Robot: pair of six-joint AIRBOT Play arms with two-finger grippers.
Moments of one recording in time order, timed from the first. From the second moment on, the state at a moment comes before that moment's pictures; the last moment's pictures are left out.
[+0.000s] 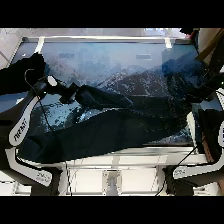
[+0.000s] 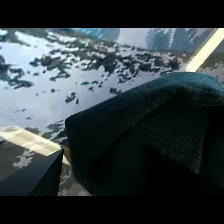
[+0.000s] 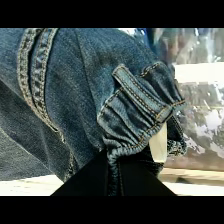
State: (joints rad) left arm -0.06 -1.68 1.31 1.17 -0.89 -2.13; right arm -0.39 -1.58 1.59 -1.36 1.69 1.37
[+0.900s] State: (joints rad) left arm 0.08 -1.23 1.35 1.37 -1.07 -1.58; right arm -0.52 -1.23 1.59 -1.40 1.74 1.33
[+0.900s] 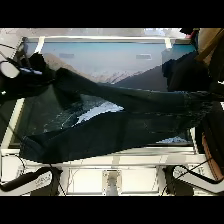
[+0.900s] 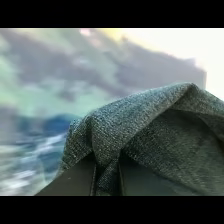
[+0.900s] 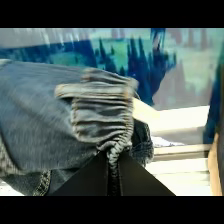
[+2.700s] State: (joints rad) left arm 0.35 -1.04 0.59 0.86 -0.77 -1.69; right arm -0.55 -1.16 1.21 -1.31 1.33 1.37
